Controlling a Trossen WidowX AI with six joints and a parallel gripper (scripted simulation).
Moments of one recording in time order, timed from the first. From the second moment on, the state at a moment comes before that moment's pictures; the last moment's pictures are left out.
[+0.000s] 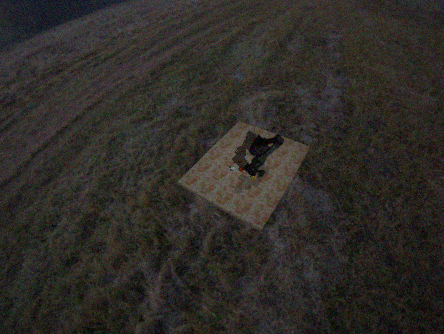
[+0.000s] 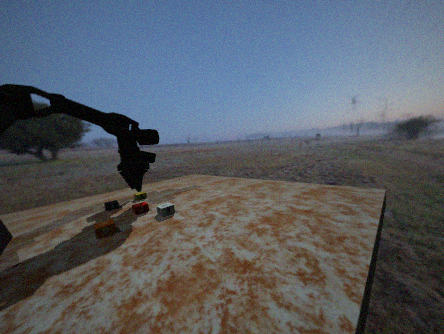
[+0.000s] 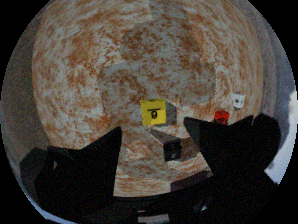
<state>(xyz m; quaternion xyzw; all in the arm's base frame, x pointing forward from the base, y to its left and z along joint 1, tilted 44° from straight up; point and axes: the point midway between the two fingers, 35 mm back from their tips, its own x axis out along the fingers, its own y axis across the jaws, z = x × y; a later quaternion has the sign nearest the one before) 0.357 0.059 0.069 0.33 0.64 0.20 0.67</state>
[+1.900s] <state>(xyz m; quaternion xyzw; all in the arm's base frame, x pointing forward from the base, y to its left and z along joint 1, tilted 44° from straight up) 0.358 0.074 0.052 0.33 0.64 0.20 0.66</state>
